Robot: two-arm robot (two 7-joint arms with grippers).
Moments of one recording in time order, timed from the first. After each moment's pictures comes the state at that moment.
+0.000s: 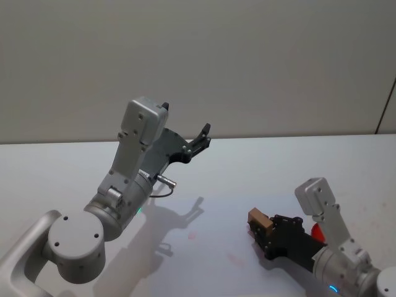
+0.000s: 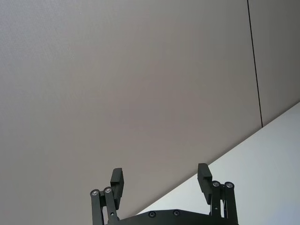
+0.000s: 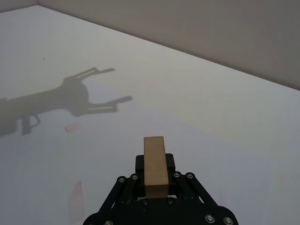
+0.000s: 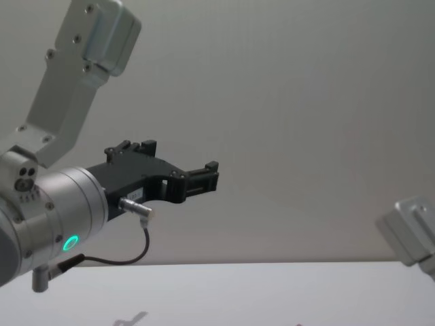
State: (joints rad) left arm -0.24 0.38 0.45 -1.63 -0.20 0.01 -0.01; right arm 0.06 0.23 -0.33 -1.47 0.07 0.15 0.40
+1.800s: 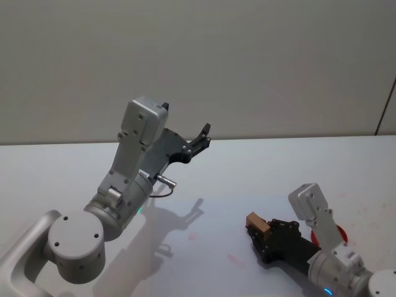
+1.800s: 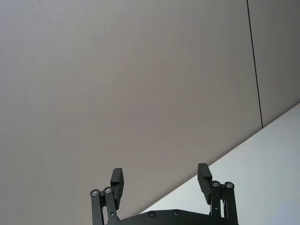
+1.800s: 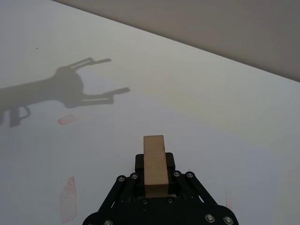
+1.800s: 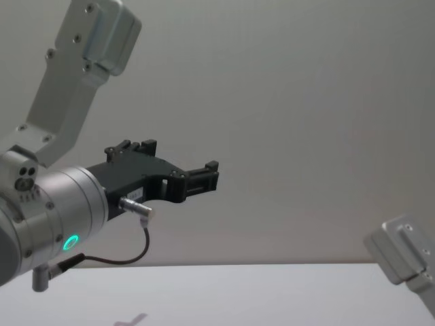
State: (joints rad) left arm -0.24 0.38 0.45 -1.63 -0.20 0.01 -0.01; right arm 0.08 0.22 -0.35 -1.40 0.05 0.13 0.39
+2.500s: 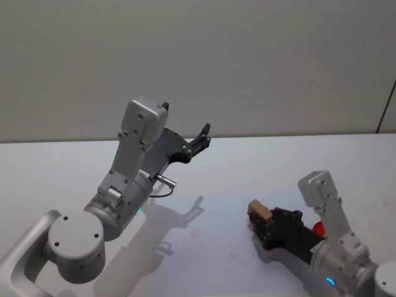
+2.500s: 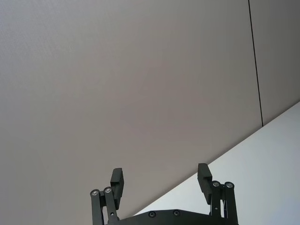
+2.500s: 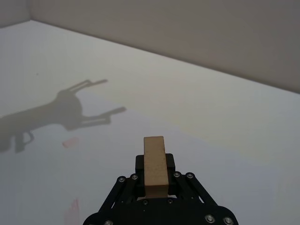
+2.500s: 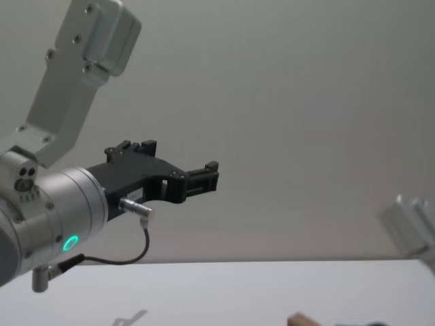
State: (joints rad) left arm -0.24 0.38 0.45 -1.63 -0.20 0.01 -0.01; right arm 0.08 0.22 -0.34 -1.44 0.12 0.14 0.37
